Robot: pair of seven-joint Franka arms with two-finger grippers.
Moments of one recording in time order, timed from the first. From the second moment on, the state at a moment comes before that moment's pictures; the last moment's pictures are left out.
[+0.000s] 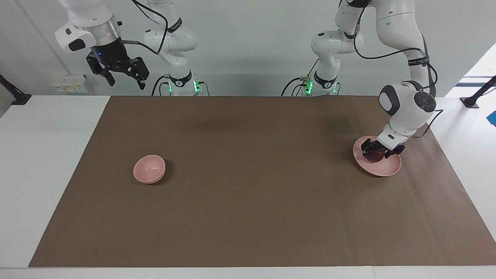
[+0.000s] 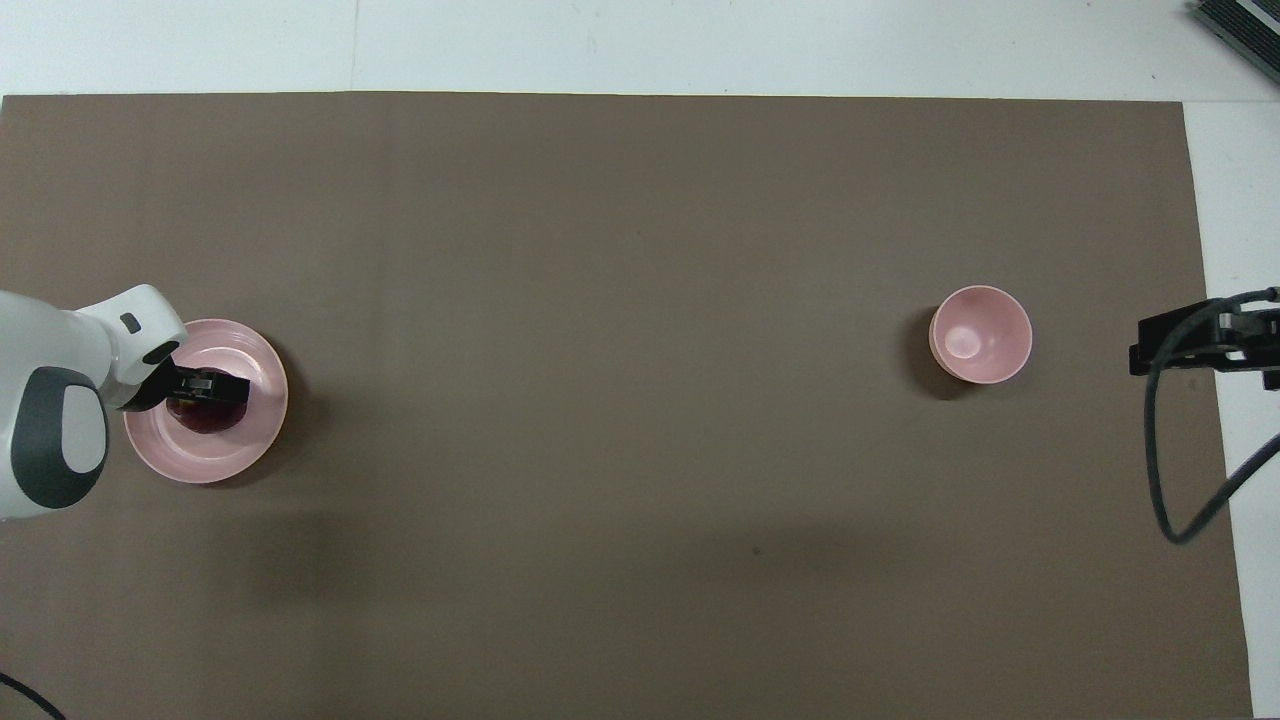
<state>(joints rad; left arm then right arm) 0.06 0.16 0.04 -2.18 -0.02 2.32 0.29 0.03 -0.03 -0.01 -1.47 -0.03 1.39 0.16</state>
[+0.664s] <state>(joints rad) 0.06 0.18 0.04 -2.14 -0.12 2.29 0.26 0.03 -0.03 -0.01 -1.47 -0.03 1.39 0.16</state>
